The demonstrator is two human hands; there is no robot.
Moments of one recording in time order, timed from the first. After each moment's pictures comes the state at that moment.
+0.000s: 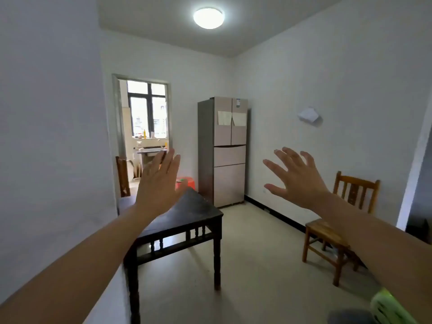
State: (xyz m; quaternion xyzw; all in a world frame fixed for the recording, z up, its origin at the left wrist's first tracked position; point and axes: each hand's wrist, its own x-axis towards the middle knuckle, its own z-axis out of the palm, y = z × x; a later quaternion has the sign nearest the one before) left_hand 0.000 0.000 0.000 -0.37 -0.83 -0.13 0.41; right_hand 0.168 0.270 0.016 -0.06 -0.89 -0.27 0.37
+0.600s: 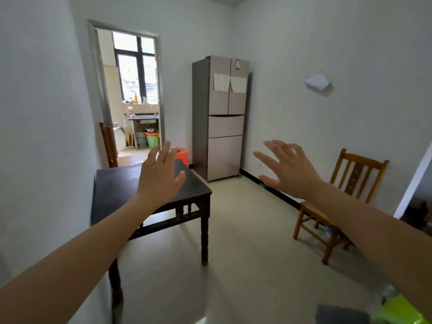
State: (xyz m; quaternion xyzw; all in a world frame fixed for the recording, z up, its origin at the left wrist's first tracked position) left_hand -0.088 0.151 -0.064 -0.34 -0.86 -0.21 0.31; right_hand 0.066 0.408 -0.032 0.00 -0.91 -0.27 0.31
